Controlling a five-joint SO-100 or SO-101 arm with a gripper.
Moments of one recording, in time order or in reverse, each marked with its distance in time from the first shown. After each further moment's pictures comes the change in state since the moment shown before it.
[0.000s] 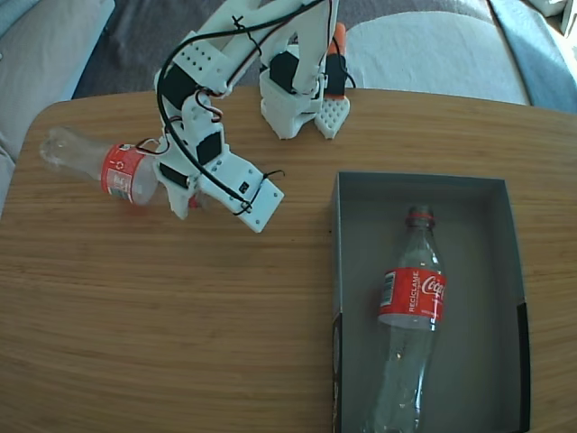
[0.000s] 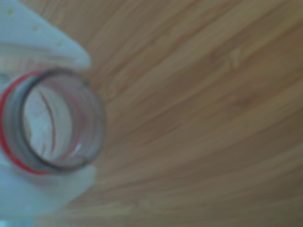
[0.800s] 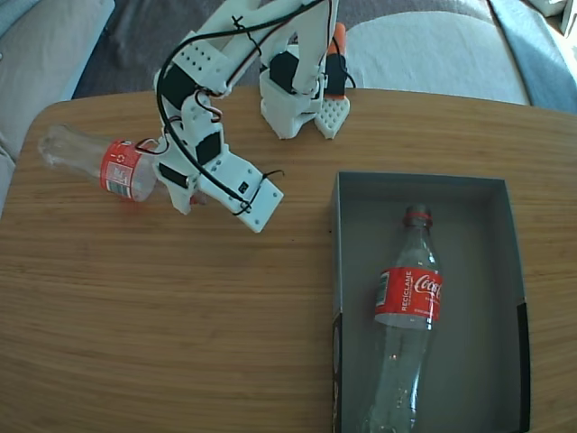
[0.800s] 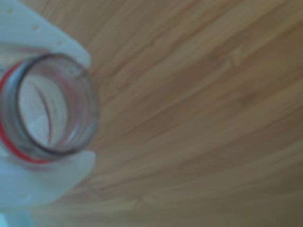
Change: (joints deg) arm 0.1 0.0 -1.4 0.5 -0.2
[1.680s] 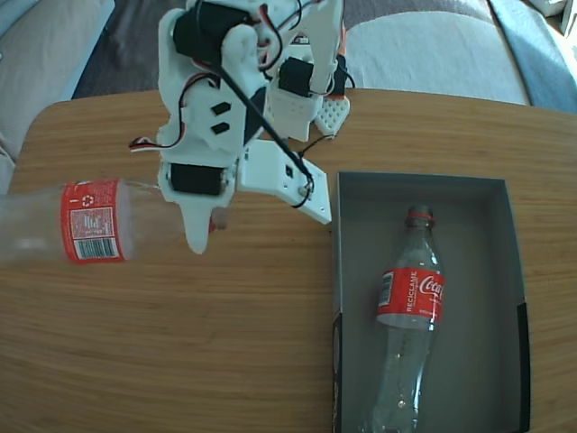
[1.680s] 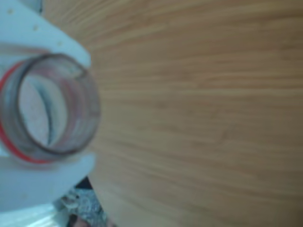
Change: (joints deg) arm -25.4 -0.4 -44.7 30.0 -5.4
